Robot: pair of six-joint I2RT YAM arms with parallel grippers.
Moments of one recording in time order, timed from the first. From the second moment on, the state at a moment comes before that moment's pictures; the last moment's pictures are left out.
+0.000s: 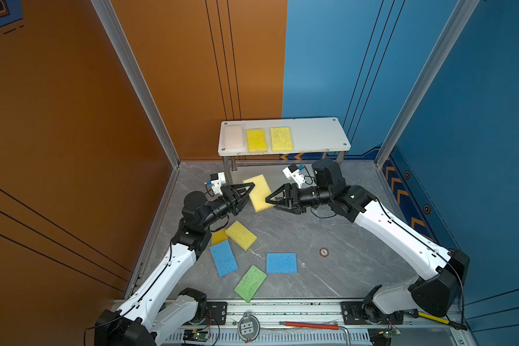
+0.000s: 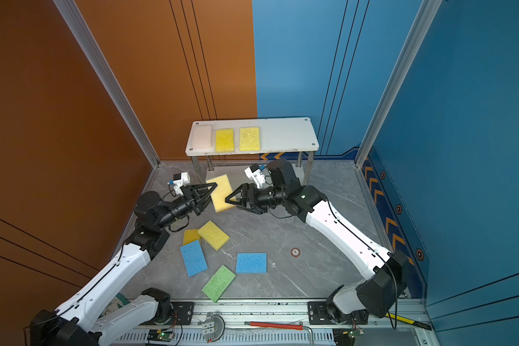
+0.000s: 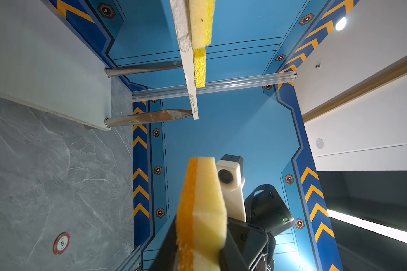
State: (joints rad) left arm -0.30 0.99 0.75 0.34 0.58 -1.51; right arm 0.68 1.45 1.45 -0.50 -0.75 0.90
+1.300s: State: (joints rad) left arm -0.30 0.97 0.75 0.34 0.58 -1.53; right arm 0.67 1.45 1.43 -0.38 -0.74 0.99
